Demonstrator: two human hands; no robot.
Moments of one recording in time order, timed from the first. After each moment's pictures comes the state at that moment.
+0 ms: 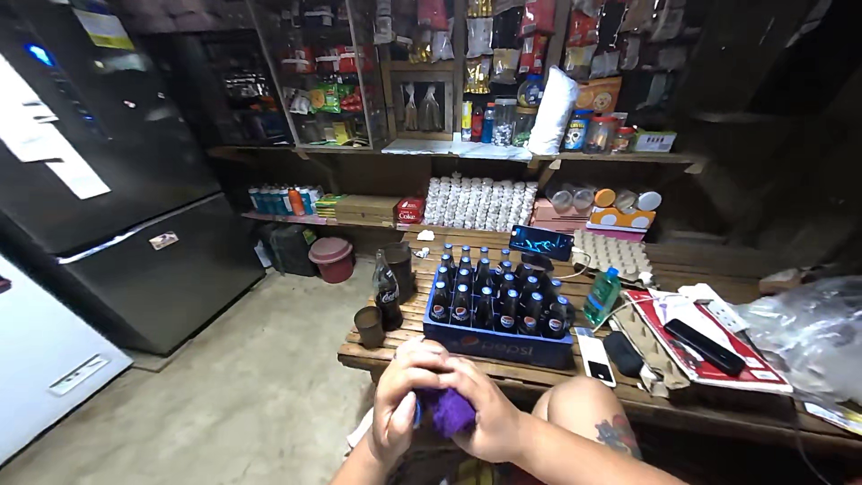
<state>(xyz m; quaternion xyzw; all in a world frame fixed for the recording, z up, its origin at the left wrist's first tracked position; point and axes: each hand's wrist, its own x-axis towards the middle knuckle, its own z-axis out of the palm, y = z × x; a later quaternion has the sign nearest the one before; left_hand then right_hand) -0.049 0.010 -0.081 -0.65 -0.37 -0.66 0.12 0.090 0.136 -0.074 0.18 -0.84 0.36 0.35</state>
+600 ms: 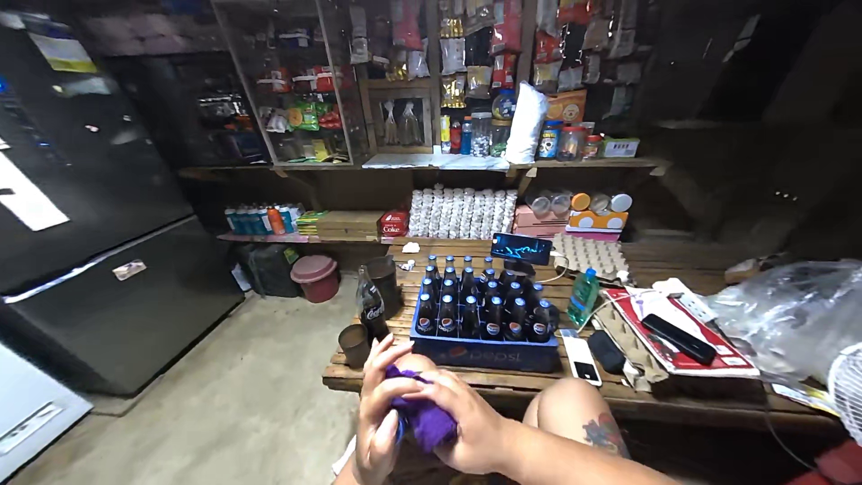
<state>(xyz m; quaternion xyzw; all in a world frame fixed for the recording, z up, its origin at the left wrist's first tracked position) -0.049 0.009 -0.084 -0.61 -0.43 -0.65 0.16 0.092 0.133 -0.070 0.16 -0.86 0.36 0.31</state>
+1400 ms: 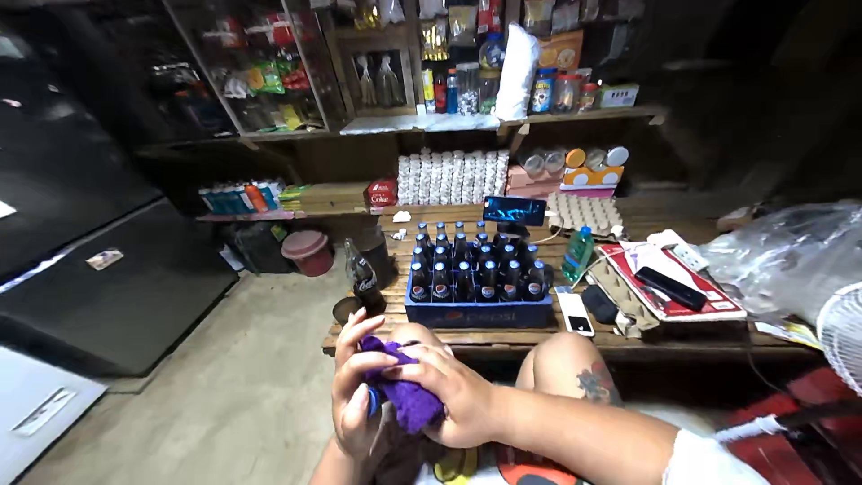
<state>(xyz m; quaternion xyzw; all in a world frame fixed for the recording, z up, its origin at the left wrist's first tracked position) -0.055 -0.001 -0.083 -0.58 -0.42 -0.68 0.12 0.089 0.123 -0.077 0.19 -0.86 0.34 0.32</state>
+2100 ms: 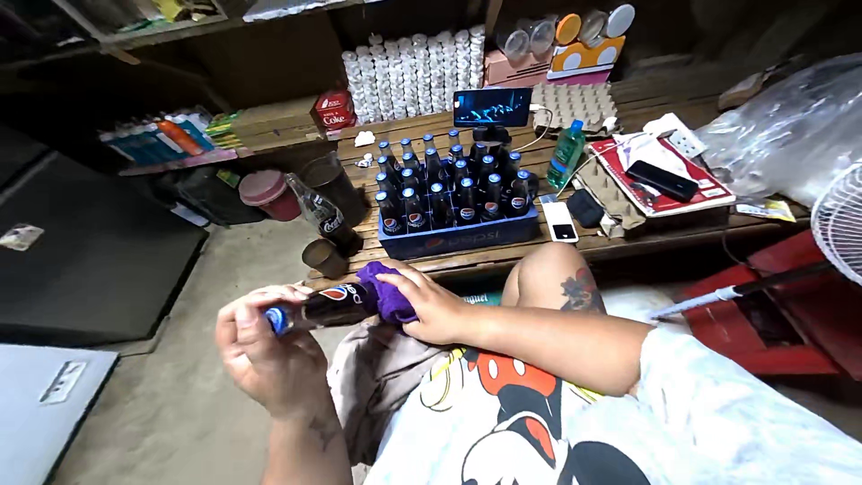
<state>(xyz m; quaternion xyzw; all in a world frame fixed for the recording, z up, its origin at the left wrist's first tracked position) -0.072 -0.006 -0.062 -0.45 -0.44 -0.78 0.06 0.066 0.150 -0.114 -0.06 -0.90 0.41 0.09</state>
